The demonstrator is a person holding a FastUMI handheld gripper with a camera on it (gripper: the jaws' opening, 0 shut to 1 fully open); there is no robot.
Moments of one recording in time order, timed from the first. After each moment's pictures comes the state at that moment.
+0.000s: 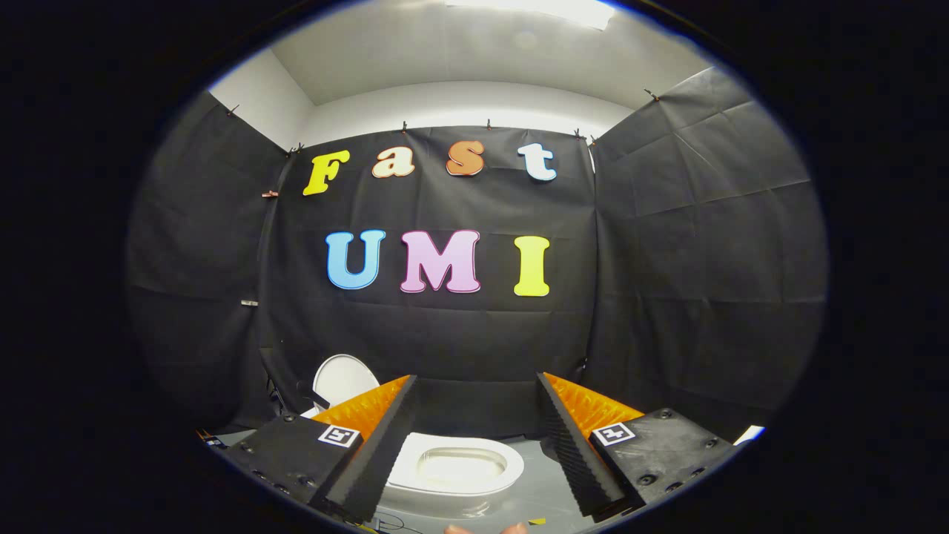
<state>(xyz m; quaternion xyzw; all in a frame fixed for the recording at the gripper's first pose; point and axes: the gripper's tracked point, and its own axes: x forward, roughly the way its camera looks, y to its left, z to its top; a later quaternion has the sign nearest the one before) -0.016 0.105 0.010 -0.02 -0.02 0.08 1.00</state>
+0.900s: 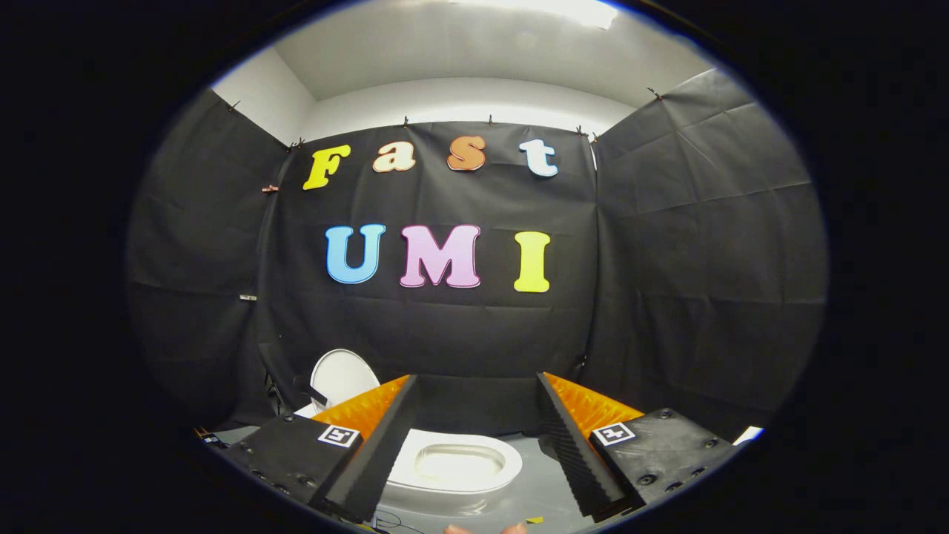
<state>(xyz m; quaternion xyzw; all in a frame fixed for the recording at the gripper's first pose) -0.012 0.108 0.001 -0.03 -0.01 0.08 1.00</state>
